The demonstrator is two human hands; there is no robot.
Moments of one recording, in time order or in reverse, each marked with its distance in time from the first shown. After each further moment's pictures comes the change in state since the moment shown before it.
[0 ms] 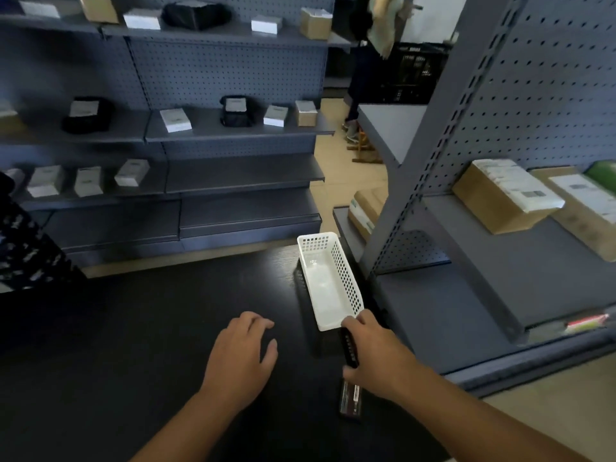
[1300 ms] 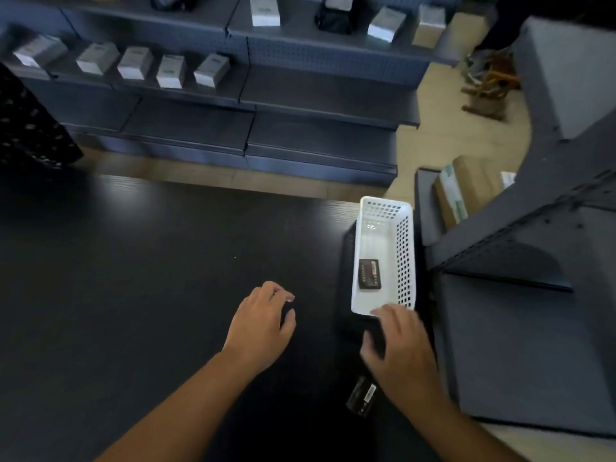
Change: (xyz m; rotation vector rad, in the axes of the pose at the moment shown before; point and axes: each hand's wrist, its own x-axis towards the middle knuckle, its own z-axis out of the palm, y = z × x) left_hand 0.019 -0.008 0.054 -0.044 -0.092 -0.350; right_hand 0.082 0.059 0.071 0.023 0.354 -0.366
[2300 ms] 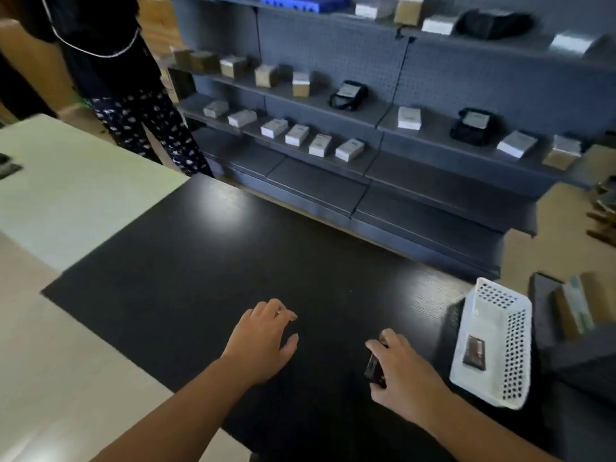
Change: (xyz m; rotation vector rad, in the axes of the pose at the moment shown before) left_hand -0.144 -0.111 -0.120 0.174 0.109 -0.231; right_hand 0.030 -0.173 -0.003 -0.180 -0.577 -0.485
